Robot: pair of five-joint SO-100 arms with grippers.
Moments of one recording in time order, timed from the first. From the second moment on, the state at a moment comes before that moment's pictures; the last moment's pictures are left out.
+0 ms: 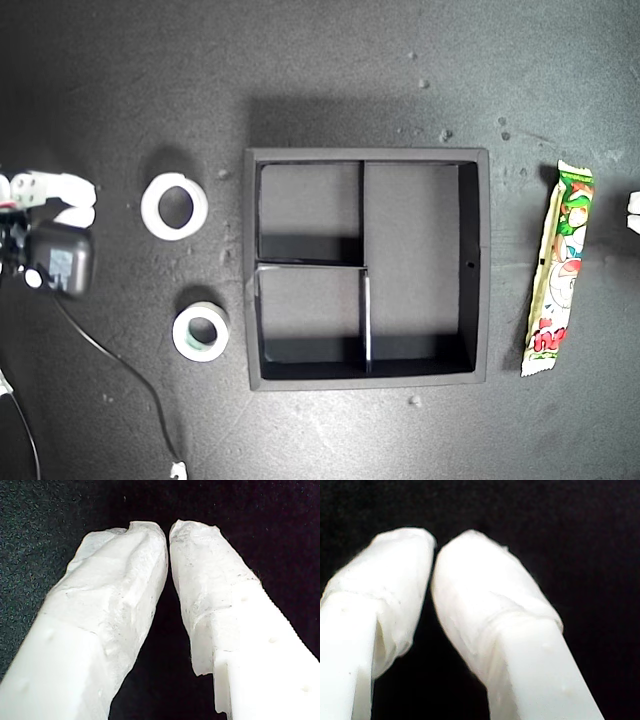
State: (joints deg) arm 0 -9.7 191.2 176.4 74.9 -74.5; arm 1 7.6 191.4 178.3 76.7 88.5
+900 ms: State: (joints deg) arm 0 -6.0 191.2 175.0 59.9 -76.0; arm 1 14.7 191.3 178.3 47.3 65.9
